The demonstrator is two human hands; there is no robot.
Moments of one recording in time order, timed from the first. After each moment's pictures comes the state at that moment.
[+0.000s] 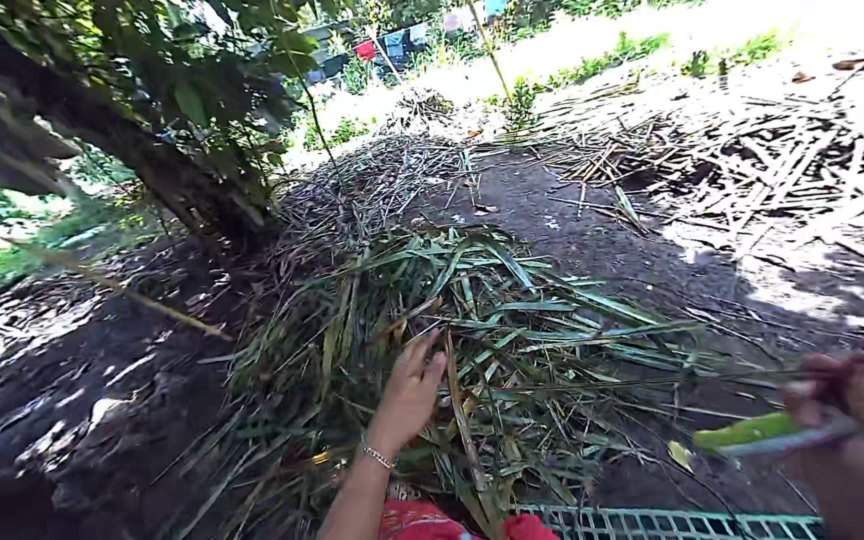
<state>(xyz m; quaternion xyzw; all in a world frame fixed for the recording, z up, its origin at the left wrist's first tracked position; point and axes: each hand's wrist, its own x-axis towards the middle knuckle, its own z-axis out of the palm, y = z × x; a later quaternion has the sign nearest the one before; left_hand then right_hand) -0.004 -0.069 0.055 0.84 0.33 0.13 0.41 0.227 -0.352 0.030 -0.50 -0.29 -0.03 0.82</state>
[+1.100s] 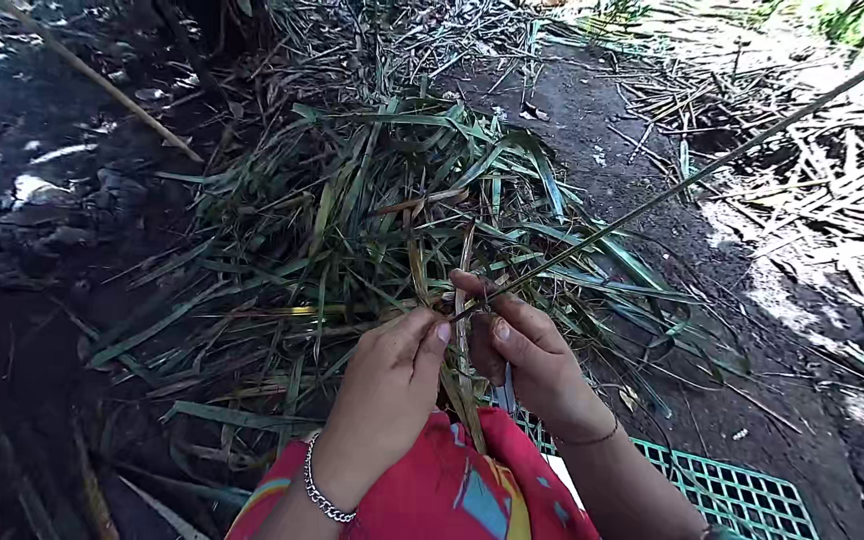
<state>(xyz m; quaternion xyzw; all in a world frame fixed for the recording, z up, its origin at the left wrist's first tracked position) -0.117 -0.141 0.017 0.79 0.35 0.31 0.38 0.056 -0.200 -0.006 -0.34 -0.50 0.50 0.61</state>
